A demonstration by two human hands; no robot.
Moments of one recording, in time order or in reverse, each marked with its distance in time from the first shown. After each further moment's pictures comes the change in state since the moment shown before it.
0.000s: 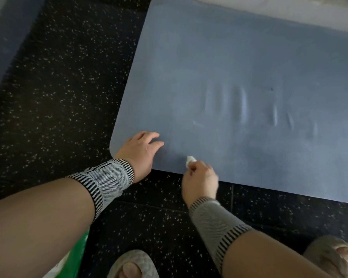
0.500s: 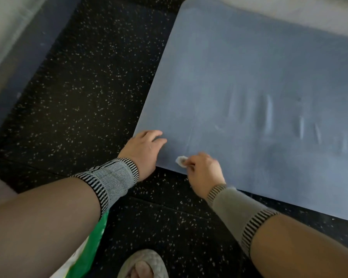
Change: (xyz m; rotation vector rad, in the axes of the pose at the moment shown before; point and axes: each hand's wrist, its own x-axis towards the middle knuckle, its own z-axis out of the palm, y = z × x) left_hand -0.021 -0.030 -0.009 -0.003 0.019 -0.108; right_hand 0.019 -0.025 0.006 -0.148 -0.232 -0.538
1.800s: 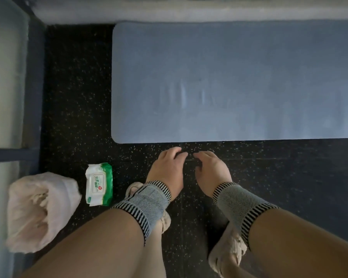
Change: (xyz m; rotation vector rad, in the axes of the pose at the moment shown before) left_hand -0.167 0.309 -0.206 -0.164 -0.217 0.072; right_hand -0.249 -0.021 -0.304 0.130 -0.162 0.362
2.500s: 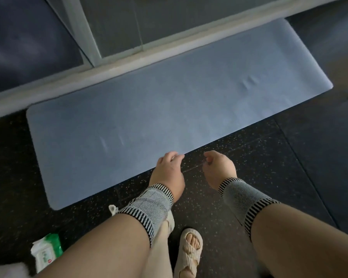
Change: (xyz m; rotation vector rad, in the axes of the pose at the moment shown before) left_hand 0.065 0.346 0.005 0.010 -0.011 0.207; right_hand -0.089 0.245 -0.239 0.332 0.325 0.434
